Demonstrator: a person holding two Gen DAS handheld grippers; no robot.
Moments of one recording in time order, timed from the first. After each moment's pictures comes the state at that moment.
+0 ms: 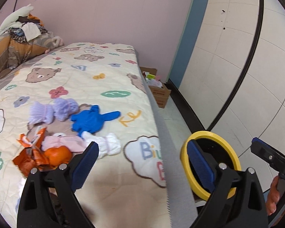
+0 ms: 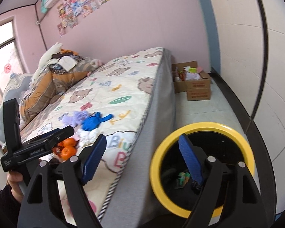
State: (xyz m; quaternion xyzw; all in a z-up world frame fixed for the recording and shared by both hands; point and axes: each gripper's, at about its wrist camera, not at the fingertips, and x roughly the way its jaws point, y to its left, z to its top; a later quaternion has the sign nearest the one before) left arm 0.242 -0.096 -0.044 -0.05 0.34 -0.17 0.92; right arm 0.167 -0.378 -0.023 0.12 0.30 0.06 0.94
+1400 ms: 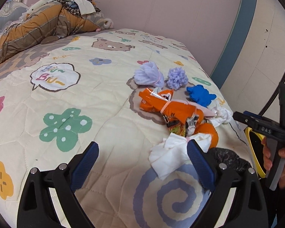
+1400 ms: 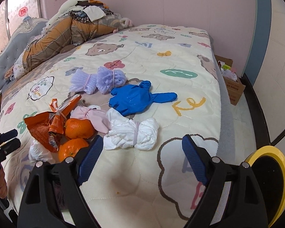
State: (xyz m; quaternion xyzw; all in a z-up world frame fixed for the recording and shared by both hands) left arm 0.209 0.141 -0.121 -0.10 0.37 -0.06 0.92; right arm 0.319 -0.165 -0.112 -0.03 0.39 0.13 0.91
